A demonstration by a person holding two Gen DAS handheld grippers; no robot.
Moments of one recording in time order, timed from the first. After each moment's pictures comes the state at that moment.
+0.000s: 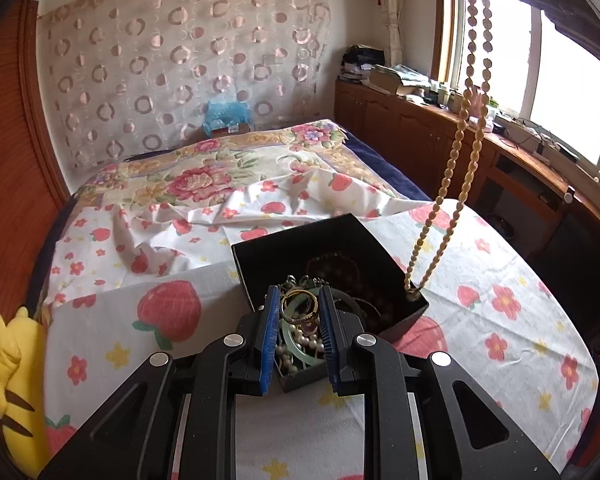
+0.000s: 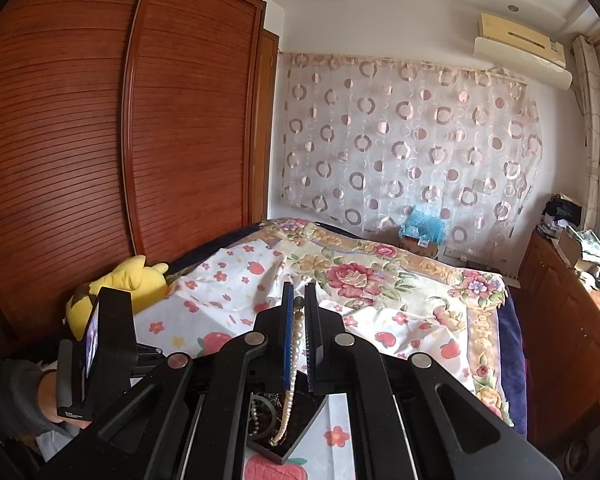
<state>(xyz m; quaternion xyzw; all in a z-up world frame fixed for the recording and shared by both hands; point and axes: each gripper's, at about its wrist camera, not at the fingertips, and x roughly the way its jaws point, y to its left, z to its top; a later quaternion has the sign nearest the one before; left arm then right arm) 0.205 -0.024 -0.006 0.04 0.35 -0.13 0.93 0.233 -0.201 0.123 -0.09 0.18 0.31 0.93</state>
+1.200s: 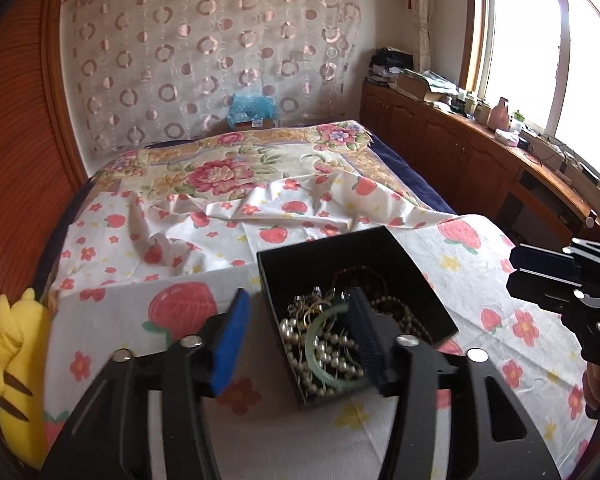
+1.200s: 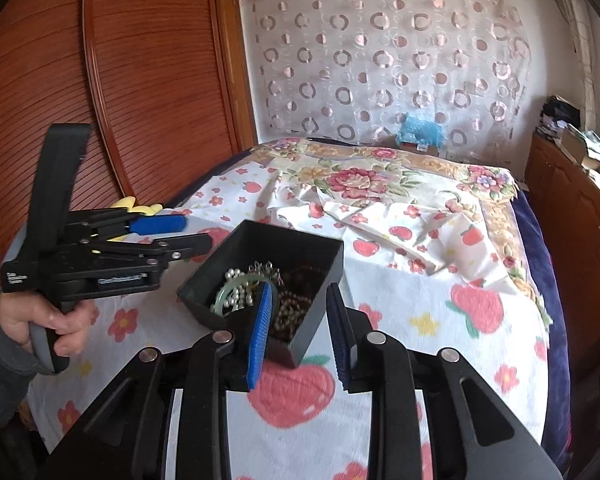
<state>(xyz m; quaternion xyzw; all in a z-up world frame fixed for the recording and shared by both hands) 0.219 -0.014 -0.008 0.02 0.35 -0.09 0.93 0.228 -0.219 -0.019 -0.04 0.32 0.28 0.90</state>
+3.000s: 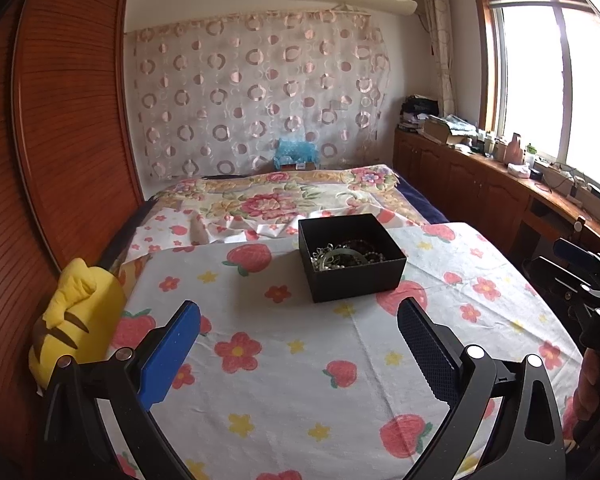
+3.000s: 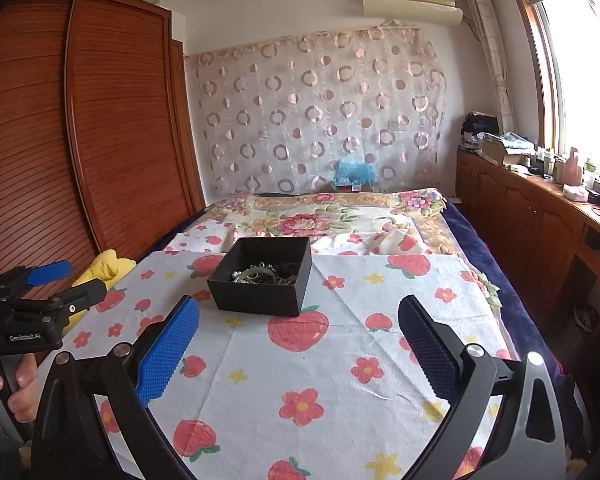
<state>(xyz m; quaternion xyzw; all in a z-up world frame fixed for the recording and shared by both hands) 0.030 -0.010 0.026 0.02 0.27 -0.01 0.96 0.068 -0.249 -0.001 0.02 0.22 0.17 0.96</state>
